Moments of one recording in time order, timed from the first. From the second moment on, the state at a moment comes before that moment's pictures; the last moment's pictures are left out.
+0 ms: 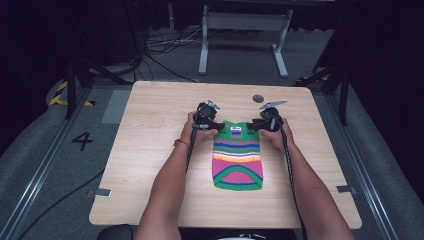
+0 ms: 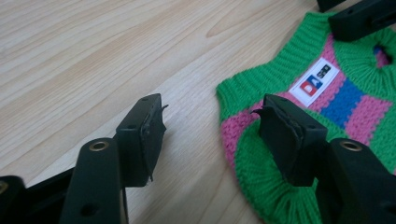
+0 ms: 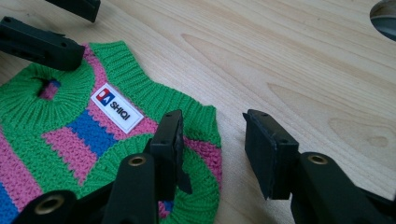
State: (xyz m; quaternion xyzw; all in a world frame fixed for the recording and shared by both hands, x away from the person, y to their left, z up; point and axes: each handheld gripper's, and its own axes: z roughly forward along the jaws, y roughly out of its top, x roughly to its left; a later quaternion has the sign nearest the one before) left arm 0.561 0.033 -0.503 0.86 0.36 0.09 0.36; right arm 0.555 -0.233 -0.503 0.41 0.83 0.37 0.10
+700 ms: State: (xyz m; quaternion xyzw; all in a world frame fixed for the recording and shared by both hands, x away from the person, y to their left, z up) left arm 0.553 0.030 -0.497 0.89 0.31 0.08 0.34; right arm 0.551 -0.222 -0.495 0.37 0.85 0.36 0.10
